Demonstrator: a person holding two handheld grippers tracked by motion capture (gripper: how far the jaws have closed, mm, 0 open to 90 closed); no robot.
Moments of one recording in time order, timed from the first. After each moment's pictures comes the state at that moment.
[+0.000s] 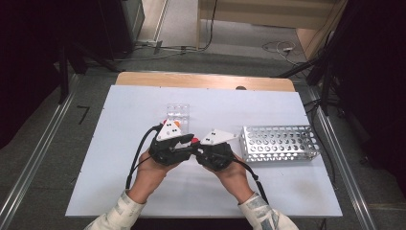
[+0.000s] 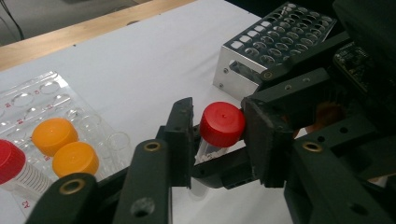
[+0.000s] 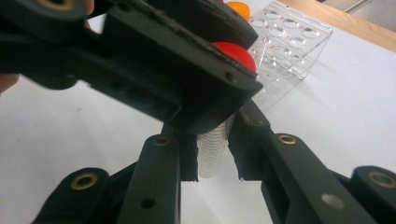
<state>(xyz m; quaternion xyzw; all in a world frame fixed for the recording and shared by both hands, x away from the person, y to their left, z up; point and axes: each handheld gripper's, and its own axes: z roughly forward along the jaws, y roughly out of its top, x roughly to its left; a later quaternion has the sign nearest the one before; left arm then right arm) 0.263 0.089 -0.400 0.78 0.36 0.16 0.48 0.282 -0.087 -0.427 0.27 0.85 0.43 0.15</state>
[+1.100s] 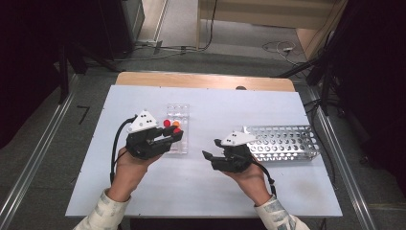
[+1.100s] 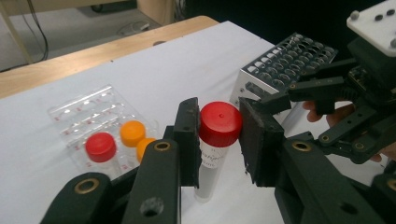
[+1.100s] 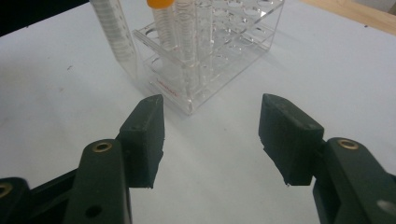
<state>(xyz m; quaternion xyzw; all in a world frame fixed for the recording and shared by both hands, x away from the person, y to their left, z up) 0.255 0.138 -0.366 0.75 0.39 0.17 0.50 0.282 -0.136 -0.428 0.31 0.84 0.43 0.14</state>
